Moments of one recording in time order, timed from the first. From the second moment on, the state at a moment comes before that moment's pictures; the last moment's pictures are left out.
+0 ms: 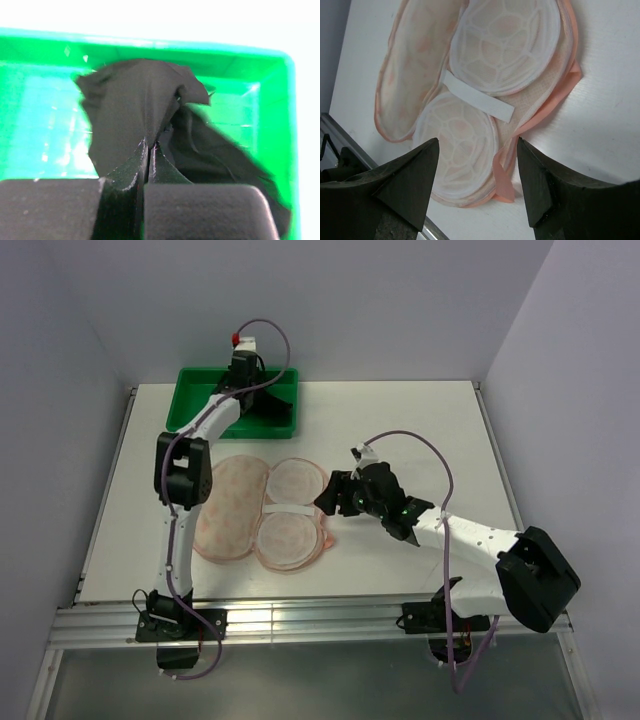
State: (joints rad) left arm -0.27 2.45 2.11 -0.18 -0.31 -0.17; right arm 0.70 1.27 0.62 0.14 -0.07 0.64
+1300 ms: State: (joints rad) left arm -0.26 1.11 0.65 1.16 0.95 -1.33; right arm 0.62 0.94 1.12 -0.13 -0.56 0.13
